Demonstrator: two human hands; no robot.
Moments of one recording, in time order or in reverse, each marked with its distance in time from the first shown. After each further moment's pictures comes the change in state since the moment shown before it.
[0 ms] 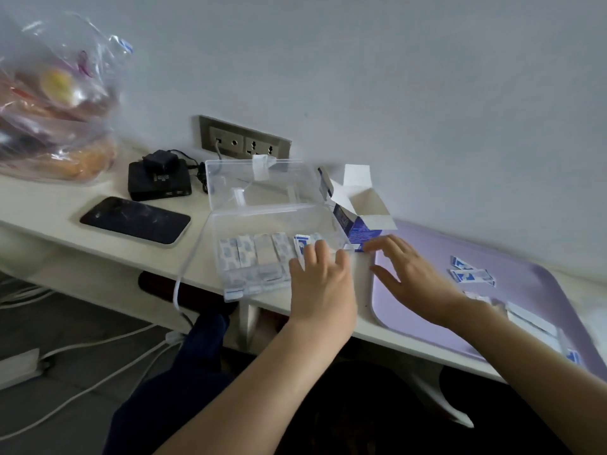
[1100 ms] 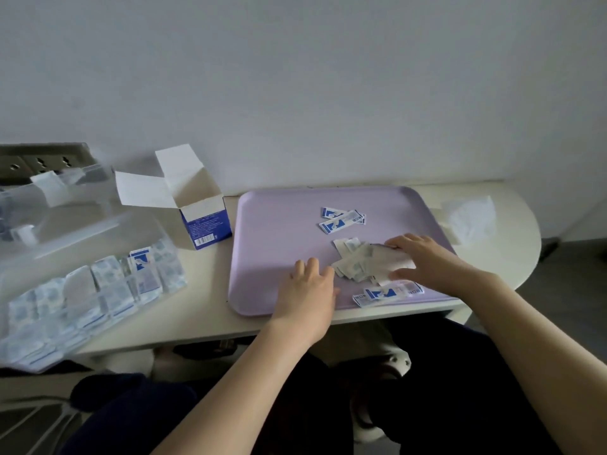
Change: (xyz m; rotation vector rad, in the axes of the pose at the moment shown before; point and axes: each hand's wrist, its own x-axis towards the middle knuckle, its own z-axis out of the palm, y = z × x) left_hand 0.027 0.157 0.102 0.073 -0.338 0.444; right_hand -0.156 0.193 -0.030 0.002 -0.175 0.594
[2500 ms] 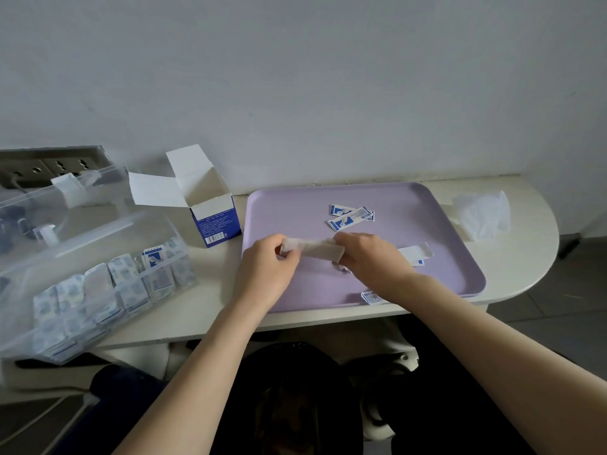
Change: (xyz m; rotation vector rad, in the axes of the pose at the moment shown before) left_hand -0.002 -0.052 -0.025 -0.715 0.337 -0.330; right_hand 0.010 -0.097 0.014 0.129 0.165 -0.134
